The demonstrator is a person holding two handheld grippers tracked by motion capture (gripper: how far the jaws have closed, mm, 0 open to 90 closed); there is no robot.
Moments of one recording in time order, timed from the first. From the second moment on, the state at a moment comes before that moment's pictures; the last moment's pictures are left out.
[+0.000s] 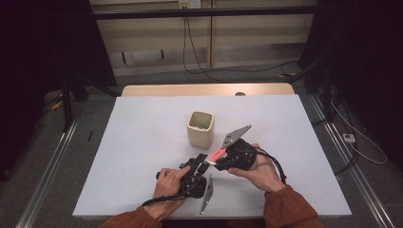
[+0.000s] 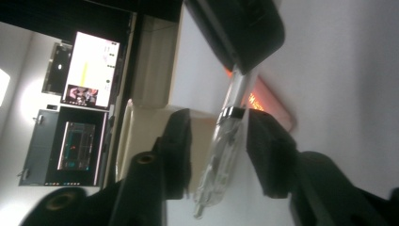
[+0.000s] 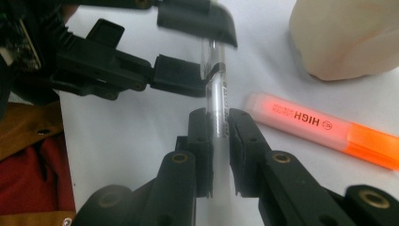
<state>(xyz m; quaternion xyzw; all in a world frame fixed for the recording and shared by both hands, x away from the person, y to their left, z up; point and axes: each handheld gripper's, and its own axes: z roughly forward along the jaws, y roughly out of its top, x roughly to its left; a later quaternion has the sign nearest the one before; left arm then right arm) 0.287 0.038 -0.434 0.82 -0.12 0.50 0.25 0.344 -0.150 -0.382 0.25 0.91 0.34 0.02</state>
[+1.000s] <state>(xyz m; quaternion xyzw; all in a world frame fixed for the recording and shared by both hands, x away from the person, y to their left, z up) 0.295 0.044 -0.429 0.86 -0.05 0.40 0.30 0.338 -0.168 -0.389 0.26 0.88 0.40 0.06</state>
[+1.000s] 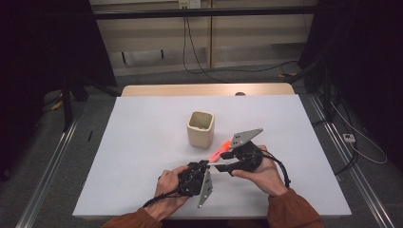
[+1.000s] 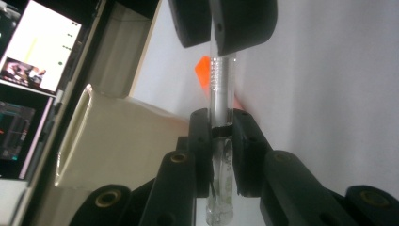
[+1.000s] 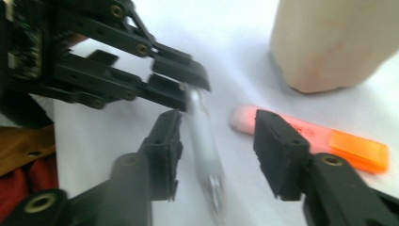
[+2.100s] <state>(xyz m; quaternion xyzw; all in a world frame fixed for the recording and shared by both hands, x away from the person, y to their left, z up) 0.321 0.082 -0.412 0.84 0.15 0.19 0.49 0.322 -0.208 -0.410 0.37 0.81 0.44 0.14</state>
